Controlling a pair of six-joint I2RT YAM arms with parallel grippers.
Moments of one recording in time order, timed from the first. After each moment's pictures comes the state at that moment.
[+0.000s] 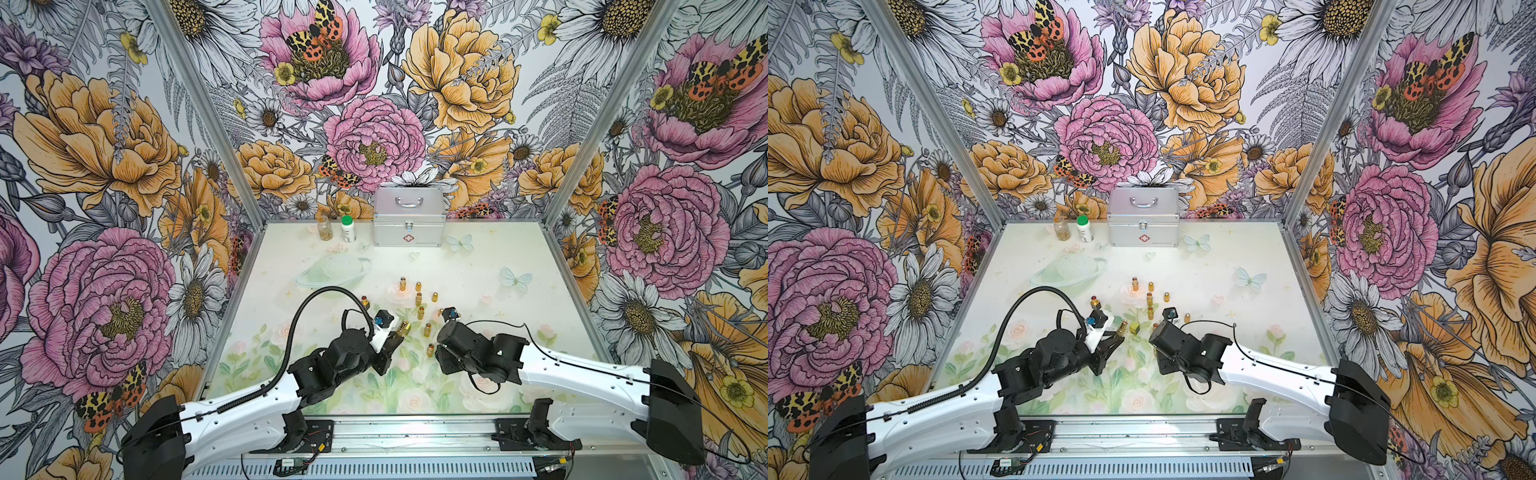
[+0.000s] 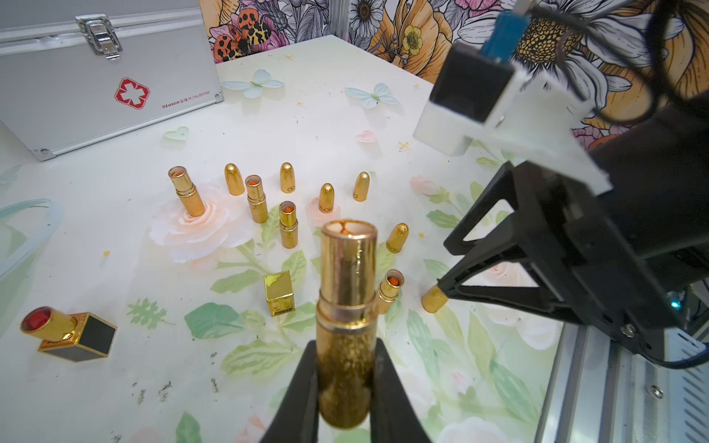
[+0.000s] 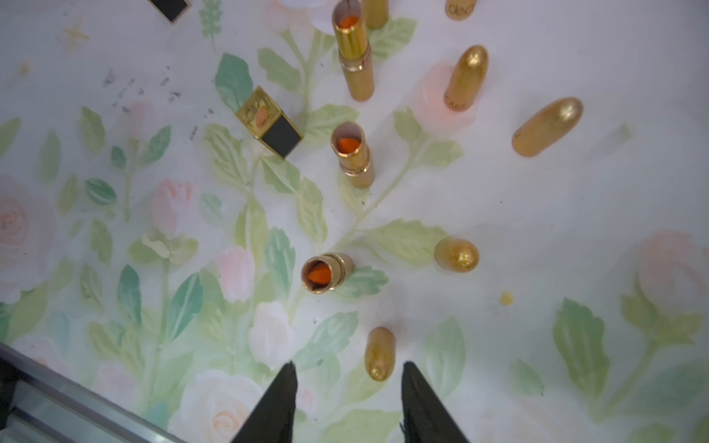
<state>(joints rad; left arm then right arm) -1.00 0.90 0.40 0.05 -0.10 -0.17 1.02 1.15 0.77 -0.65 0.19 0.73</state>
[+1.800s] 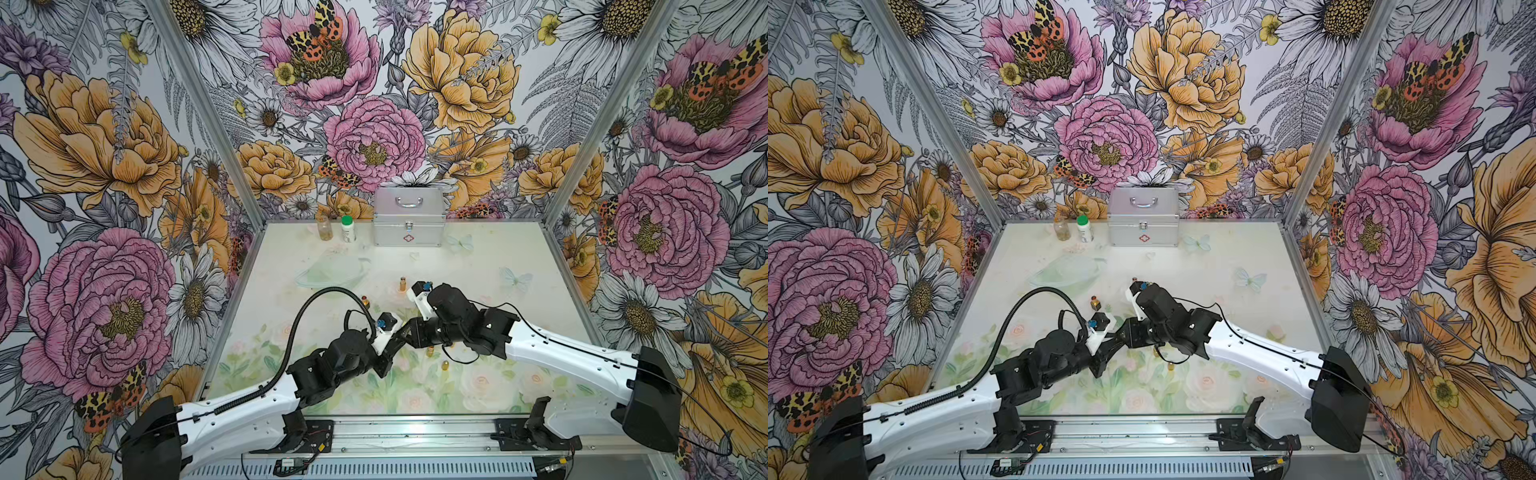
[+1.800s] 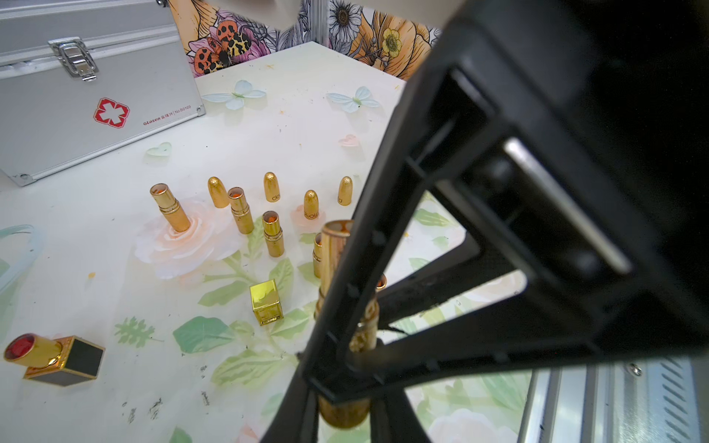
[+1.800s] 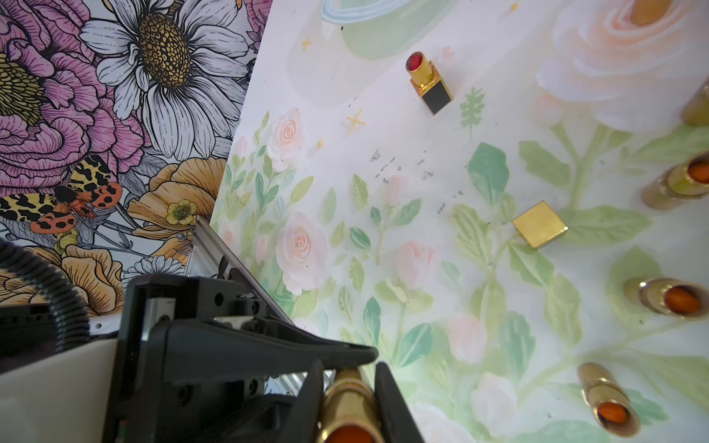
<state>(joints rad) -1.02 0.89 0.41 0.04 -0.08 -0.13 0.93 1.32 0.98 -0.40 -0.26 0.74</state>
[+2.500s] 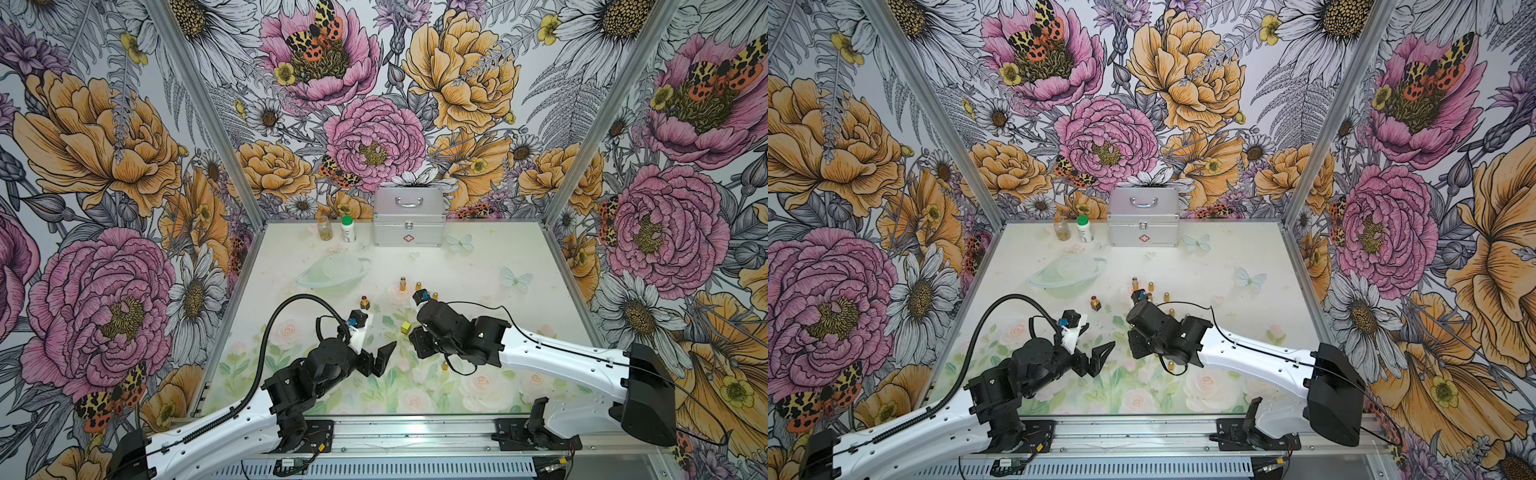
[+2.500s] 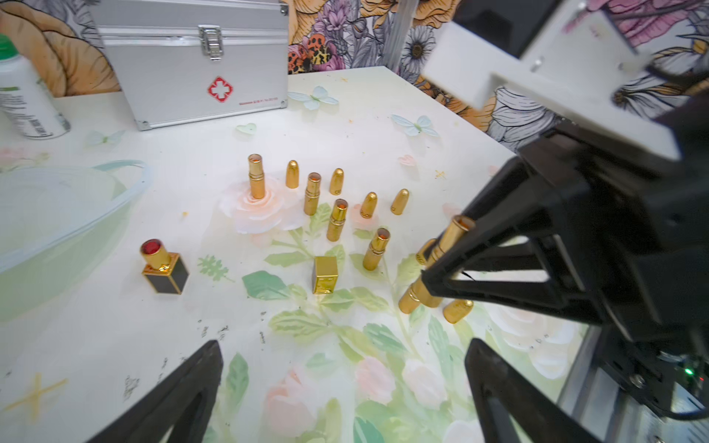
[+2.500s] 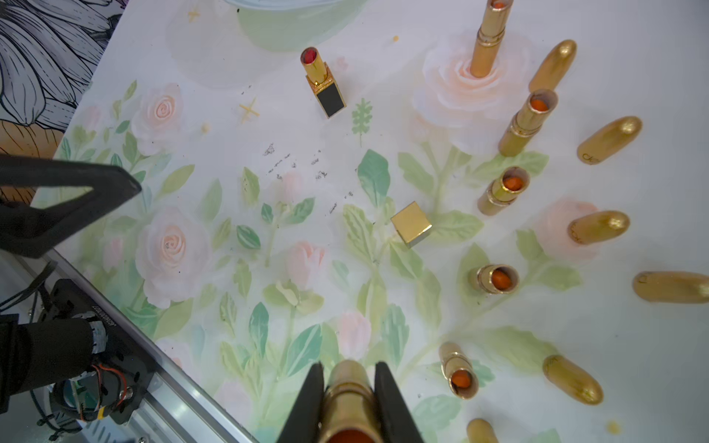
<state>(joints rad) -0.95 0.61 0.35 -0.15 -0.26 -0.34 1.05 1.37 0.97 -0.53 0.12 0.59</state>
